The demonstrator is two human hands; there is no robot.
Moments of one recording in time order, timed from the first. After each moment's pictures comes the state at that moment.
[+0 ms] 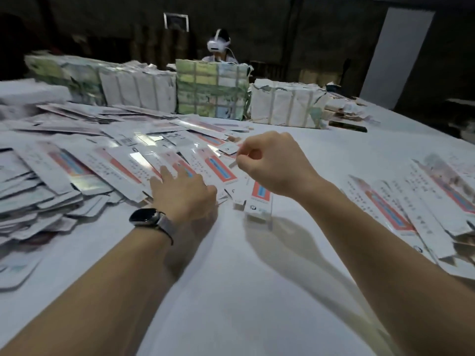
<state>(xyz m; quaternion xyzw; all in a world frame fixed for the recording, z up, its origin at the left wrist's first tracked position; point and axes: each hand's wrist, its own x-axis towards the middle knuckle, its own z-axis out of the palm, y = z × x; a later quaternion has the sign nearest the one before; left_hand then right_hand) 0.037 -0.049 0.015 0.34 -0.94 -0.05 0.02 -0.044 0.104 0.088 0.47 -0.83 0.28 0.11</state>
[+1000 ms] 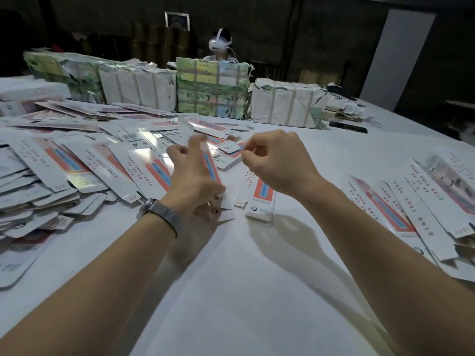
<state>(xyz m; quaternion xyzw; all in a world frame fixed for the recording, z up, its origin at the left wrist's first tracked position) 0.024 -0.043 0.020 0.28 -0.84 -0.37 0.29 -0.050 0.105 0.082 0.45 -0.83 0.31 0.13</state>
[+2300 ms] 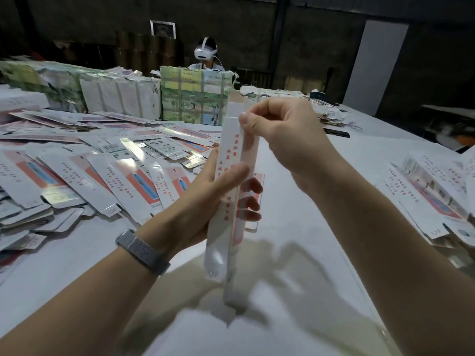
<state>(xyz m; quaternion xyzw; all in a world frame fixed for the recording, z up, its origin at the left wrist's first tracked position) 0.050 0.012 0.047 -0.05 -0.66 -0.74 0.11 -0.035 0.132 0.130 0.42 -0.70 0.58 0.00</state>
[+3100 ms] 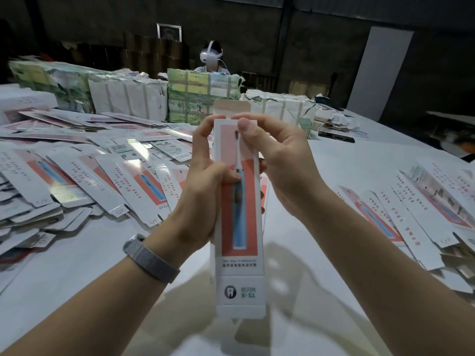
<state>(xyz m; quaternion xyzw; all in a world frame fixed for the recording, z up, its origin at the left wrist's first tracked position) 0.060 0.020 0.055 -0.11 -0.62 -0.71 0.32 -0.025 0.120 0.103 0.43 -0.60 0.68 -0.06</state>
